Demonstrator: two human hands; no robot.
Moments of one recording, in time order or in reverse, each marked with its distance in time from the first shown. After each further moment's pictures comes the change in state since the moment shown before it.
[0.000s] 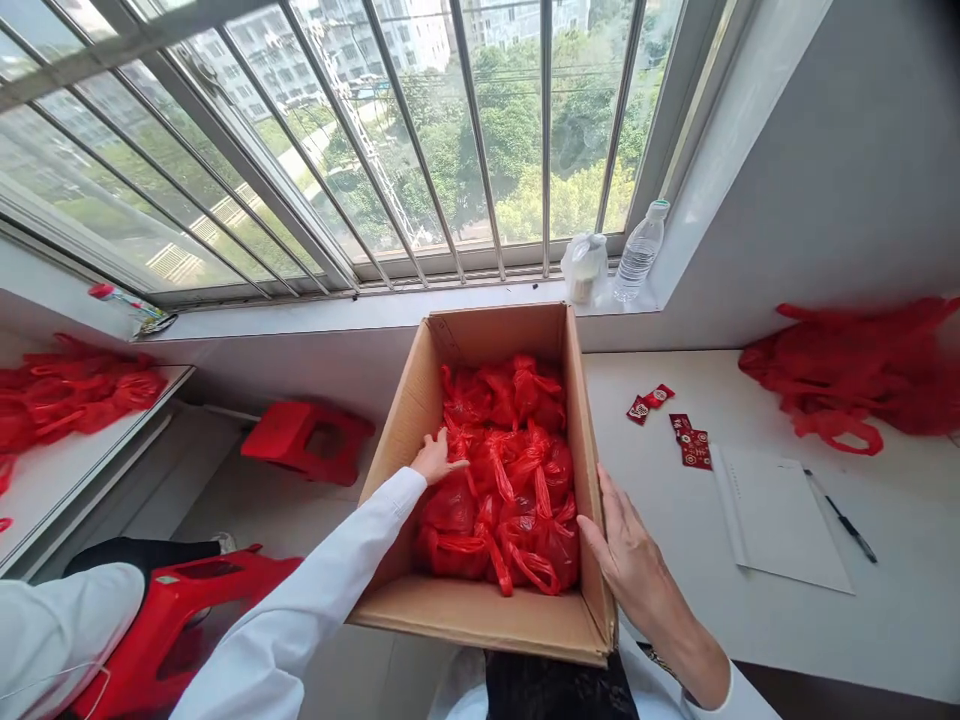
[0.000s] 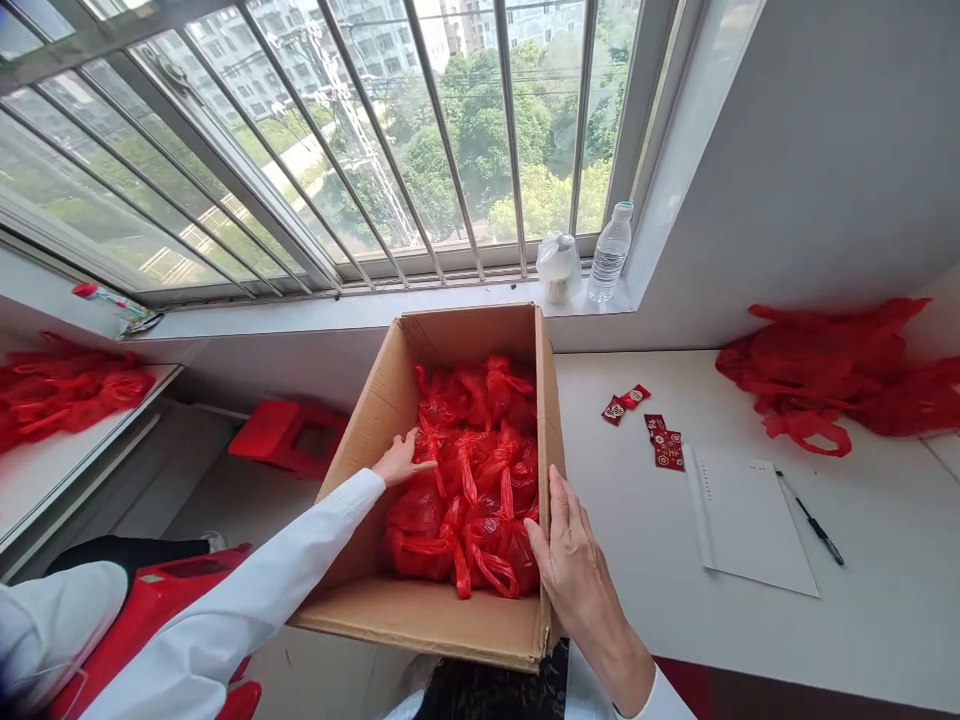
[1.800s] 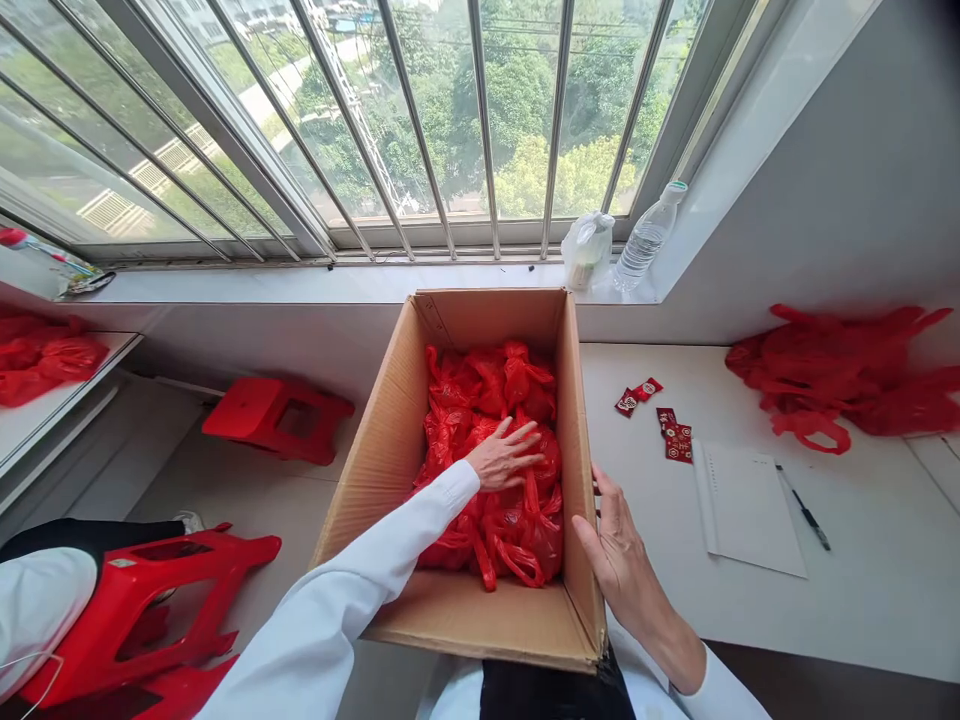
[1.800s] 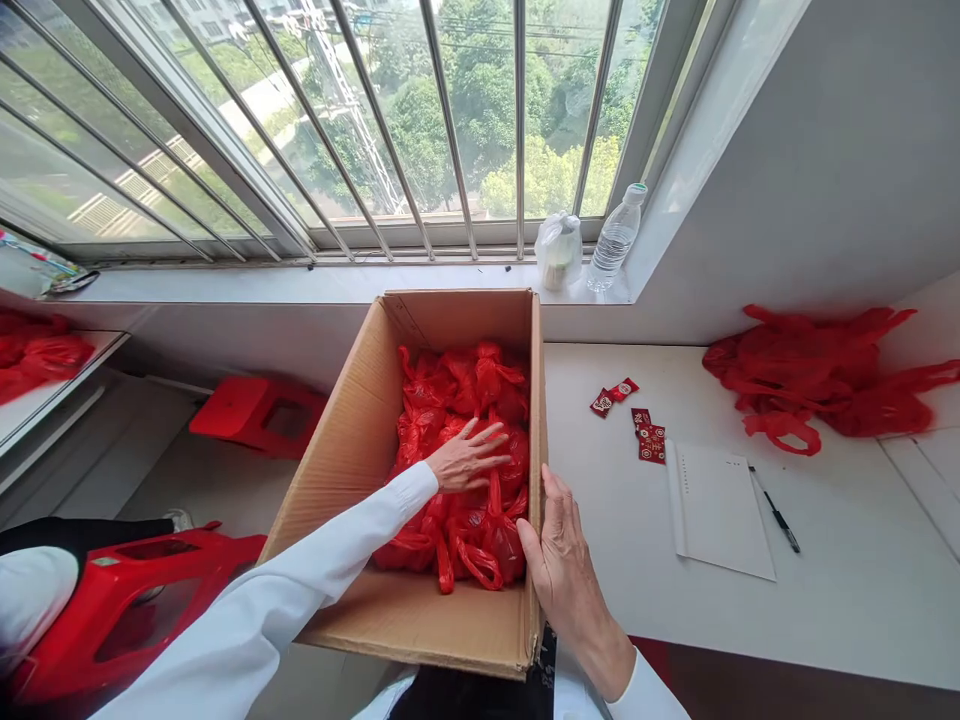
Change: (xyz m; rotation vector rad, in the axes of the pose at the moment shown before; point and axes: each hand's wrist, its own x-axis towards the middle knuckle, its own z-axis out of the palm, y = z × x) left_hand 0.006 0.094 0.026 -0.023 -0.060 0.664; right_hand 0.003 -0.009 -0.008 0.092 -0.035 0.031
